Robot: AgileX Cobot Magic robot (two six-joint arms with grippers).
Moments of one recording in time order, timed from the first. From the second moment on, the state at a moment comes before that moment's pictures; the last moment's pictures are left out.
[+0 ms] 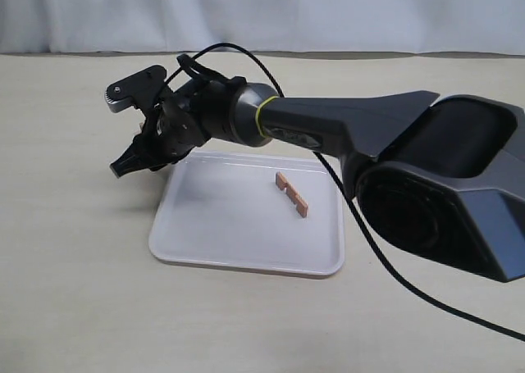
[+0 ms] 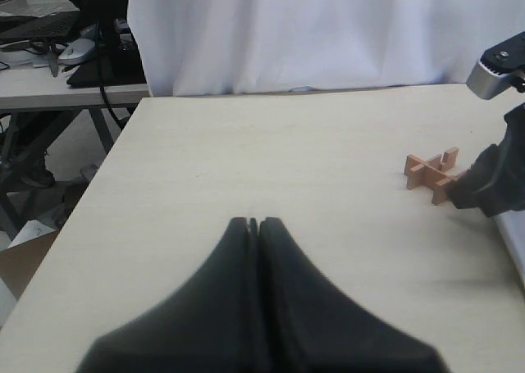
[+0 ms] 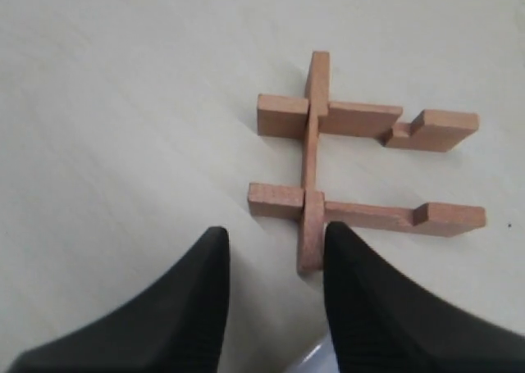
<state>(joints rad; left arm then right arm) 0.09 0.00 0.00 -0.03 0.31 0.10 0.48 2.47 -1.97 -0.14 0.48 0.17</state>
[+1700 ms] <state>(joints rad) 0.09 0.00 0.00 -0.03 0.31 0.10 0.56 2.19 -1.89 -0.31 0.74 0.25</state>
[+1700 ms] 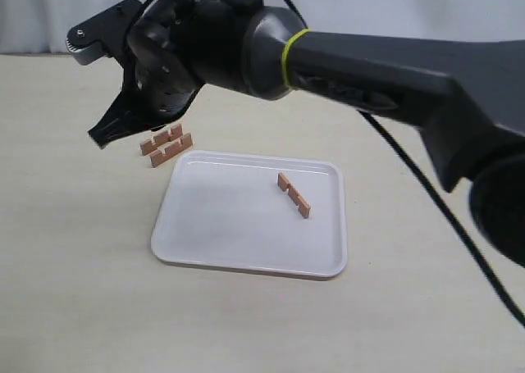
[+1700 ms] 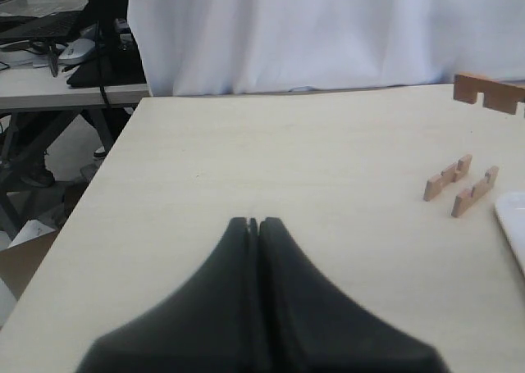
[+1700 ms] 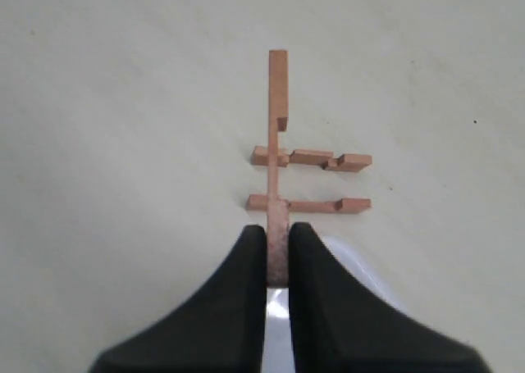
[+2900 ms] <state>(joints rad) 0.09 0.00 0.00 -0.03 0.31 0.10 0.34 1.80 -1.00 -0.17 0.39 0.17</state>
